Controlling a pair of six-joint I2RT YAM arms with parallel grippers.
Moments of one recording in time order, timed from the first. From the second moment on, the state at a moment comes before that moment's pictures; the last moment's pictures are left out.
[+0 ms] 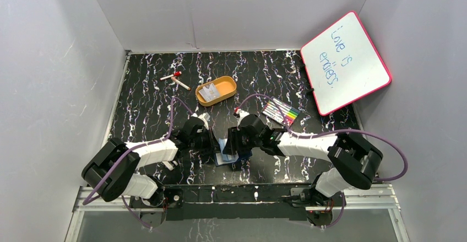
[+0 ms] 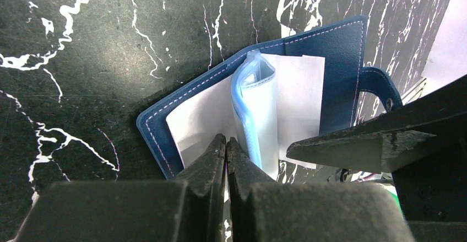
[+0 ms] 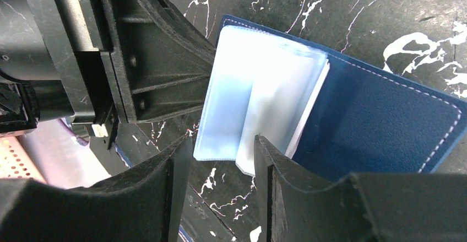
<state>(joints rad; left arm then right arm) -0.68 1.36 0.43 0.13 0.27 -0.87 1.00 1.47 0.70 0.07 -0.19 0.73</state>
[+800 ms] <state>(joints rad) -0.68 1.36 0.44 0.23 0.35 -0.90 1.00 1.53 0.76 -0.03 -0.16 0.70</state>
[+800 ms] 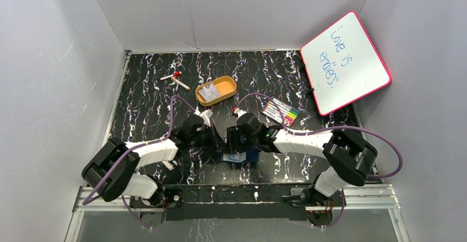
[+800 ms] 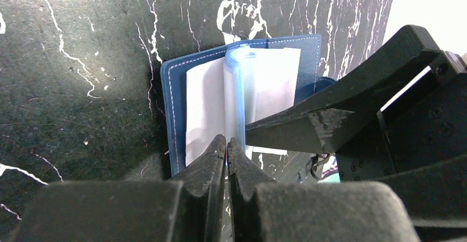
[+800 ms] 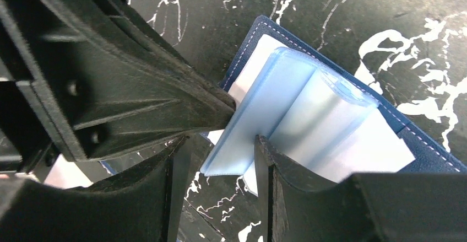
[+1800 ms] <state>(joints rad) -0.68 1.29 0.43 0.19 0.29 -0.91 1.04 1.53 0.86 -0.28 0.10 0.65</state>
